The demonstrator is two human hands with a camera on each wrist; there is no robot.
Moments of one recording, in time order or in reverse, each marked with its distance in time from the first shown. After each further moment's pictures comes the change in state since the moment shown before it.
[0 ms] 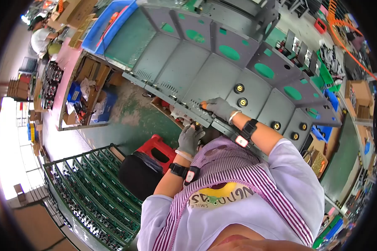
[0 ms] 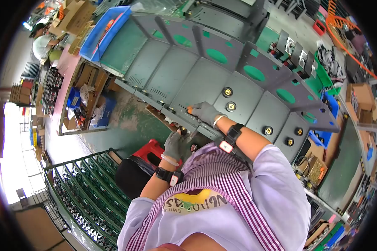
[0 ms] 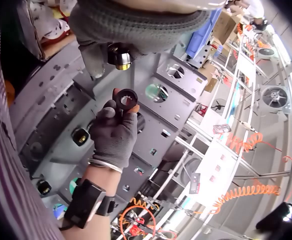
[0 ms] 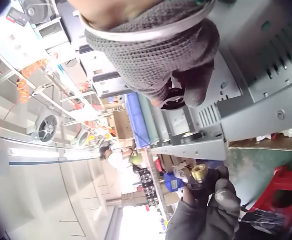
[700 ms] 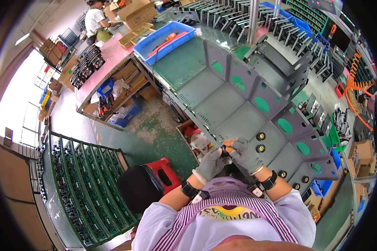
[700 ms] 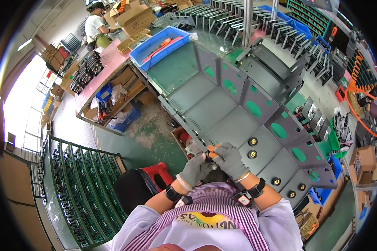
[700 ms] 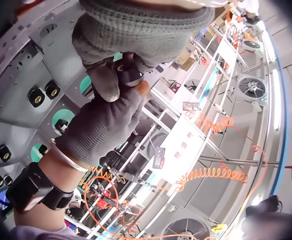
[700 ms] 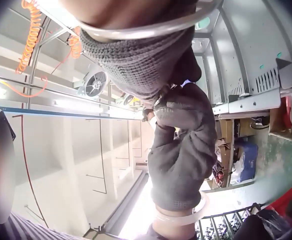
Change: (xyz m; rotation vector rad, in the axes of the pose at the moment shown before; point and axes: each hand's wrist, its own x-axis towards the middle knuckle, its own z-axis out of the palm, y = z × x) left_hand -0.031 0.052 0.051 -0.282 -0.521 0.031; right_hand -0.065 -0.055 0.030 -0.622 0.316 -1.097
